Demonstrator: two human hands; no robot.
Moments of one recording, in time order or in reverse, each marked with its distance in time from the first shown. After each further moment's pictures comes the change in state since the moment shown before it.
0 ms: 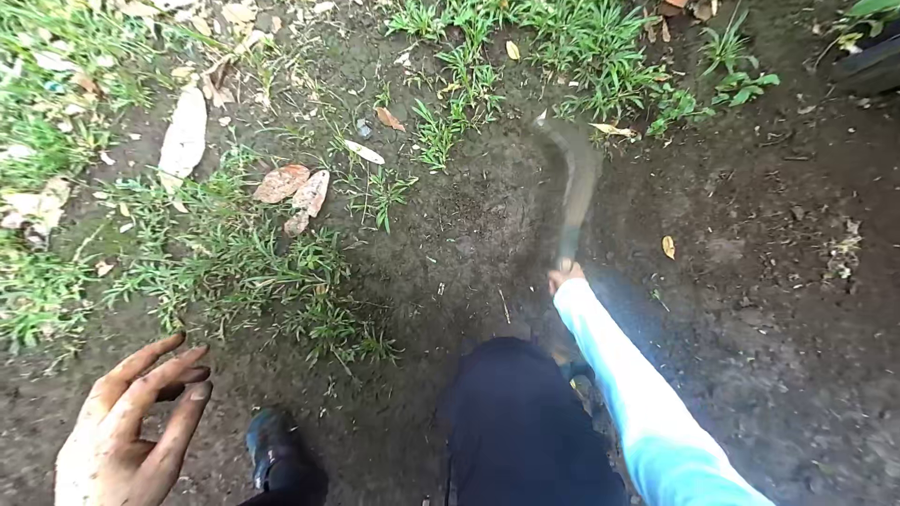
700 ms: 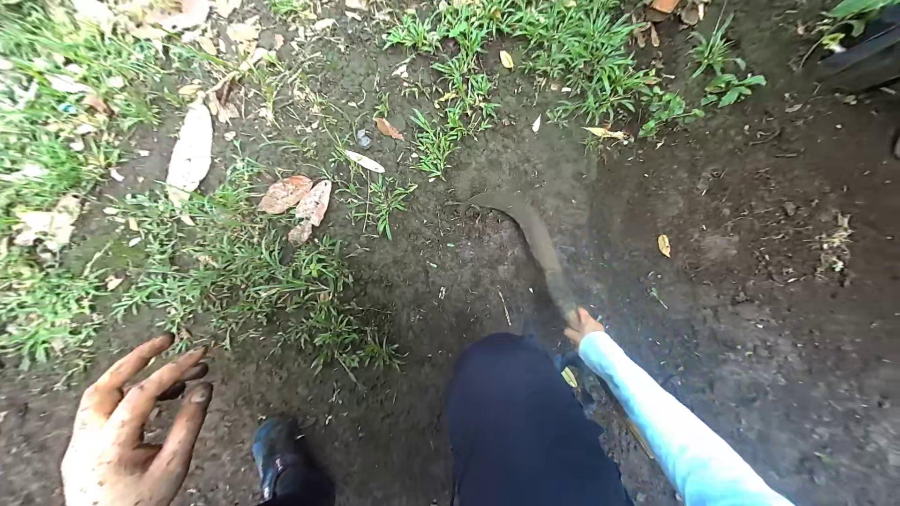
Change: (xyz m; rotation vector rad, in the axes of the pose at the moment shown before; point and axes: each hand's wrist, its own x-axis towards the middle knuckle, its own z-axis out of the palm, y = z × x) left_hand 0.007 0.000 -0.003 0.003 0.097 0.087; right_hand -0.010 0.094 -0.042 -0.653 -0.213 0.092
